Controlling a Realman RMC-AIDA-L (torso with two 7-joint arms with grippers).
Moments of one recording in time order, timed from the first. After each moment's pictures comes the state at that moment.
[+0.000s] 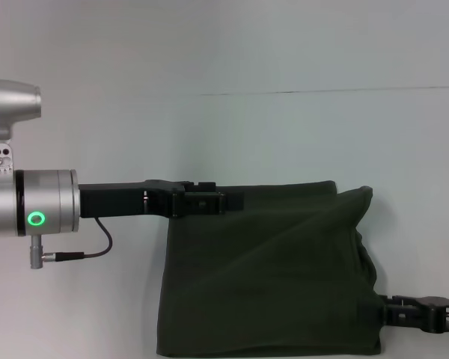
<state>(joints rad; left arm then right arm) -0.64 -2.14 0.74 0.71 2.01 1.58 -1.95 0.37 2.01 -0.54 -0.48 -2.18 -1.65 1.78</state>
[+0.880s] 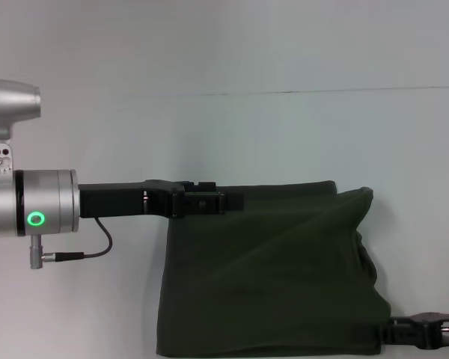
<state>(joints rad) -0.63 -2.14 0.74 0.71 2.01 1.58 -1.95 0.41 2.00 -0.56 -0.46 -2.28 -1.67 1.84</state>
